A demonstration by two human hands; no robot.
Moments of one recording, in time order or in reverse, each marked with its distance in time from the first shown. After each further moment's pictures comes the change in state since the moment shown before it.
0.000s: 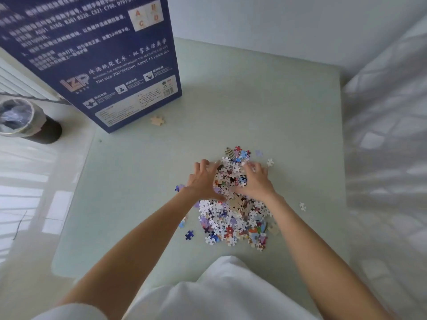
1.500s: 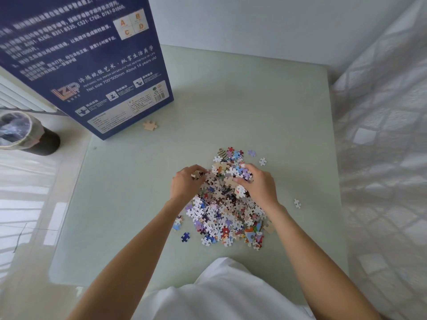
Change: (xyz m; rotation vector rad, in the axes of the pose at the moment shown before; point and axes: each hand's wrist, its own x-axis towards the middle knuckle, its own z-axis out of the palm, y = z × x) left_hand -0.023 -0.009 -0.005 -0.452 0.345 -0.168; right_hand -0.042 0.003 -0.016 0.272 0.394 -0.112
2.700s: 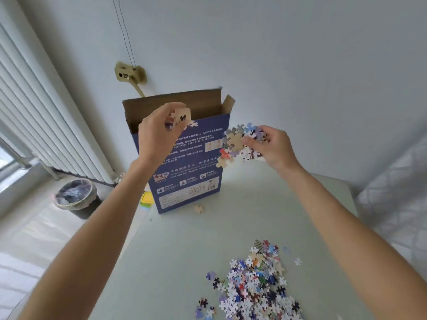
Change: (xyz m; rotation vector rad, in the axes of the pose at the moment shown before) left_hand -0.003 0.095 -0.340 -0.065 0.890 0.585; right_hand 0.084 -0.270 -0.163 0.477 0.171 -0.549
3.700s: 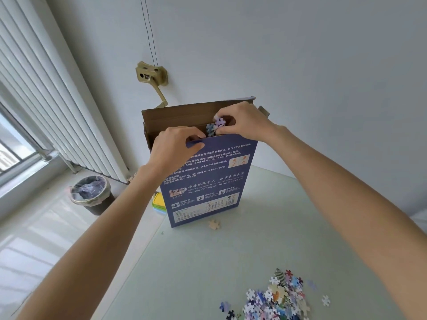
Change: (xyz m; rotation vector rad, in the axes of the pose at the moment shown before) left_hand 0.035 -0.063 0.011 0.308 -0.269 0.054; right_hand 0.155 -0.023 0.090 -0.537 -0.461 -0.479
